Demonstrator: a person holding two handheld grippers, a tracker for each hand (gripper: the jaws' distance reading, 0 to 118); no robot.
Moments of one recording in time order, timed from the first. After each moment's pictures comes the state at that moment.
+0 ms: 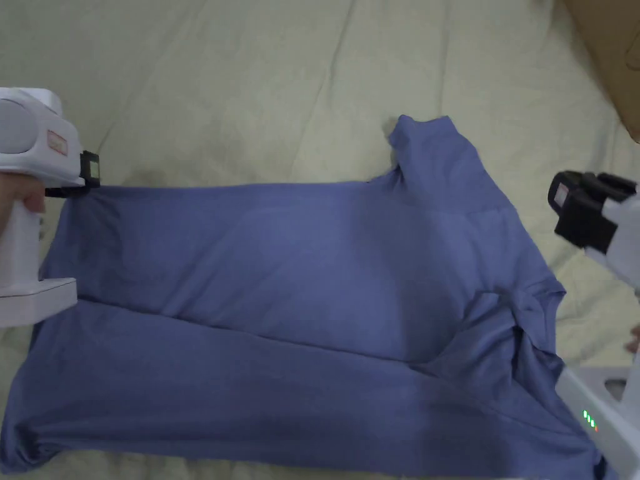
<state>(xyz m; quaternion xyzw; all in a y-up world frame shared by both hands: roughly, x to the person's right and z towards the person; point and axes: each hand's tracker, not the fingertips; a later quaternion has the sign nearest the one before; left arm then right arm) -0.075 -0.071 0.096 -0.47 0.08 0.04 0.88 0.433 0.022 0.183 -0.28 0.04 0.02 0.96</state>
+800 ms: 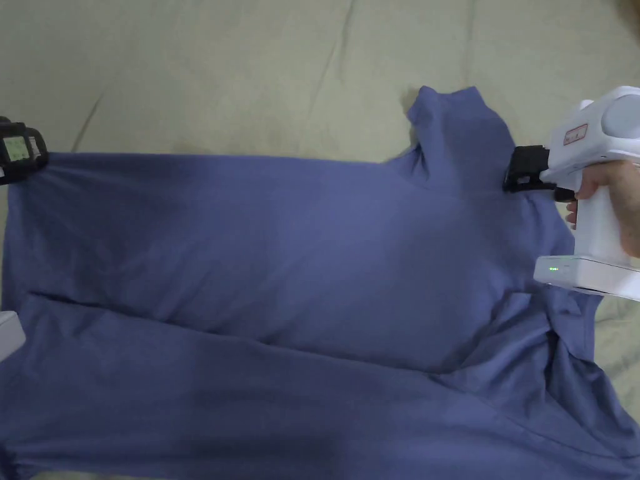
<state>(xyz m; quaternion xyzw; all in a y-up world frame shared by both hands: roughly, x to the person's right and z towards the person) -0.085 -0.035 0.138 -0.41 0.06 0.11 0.90 0.474 -0.132 -0.033 -0.55 -0.07 -0.02 0.83</state>
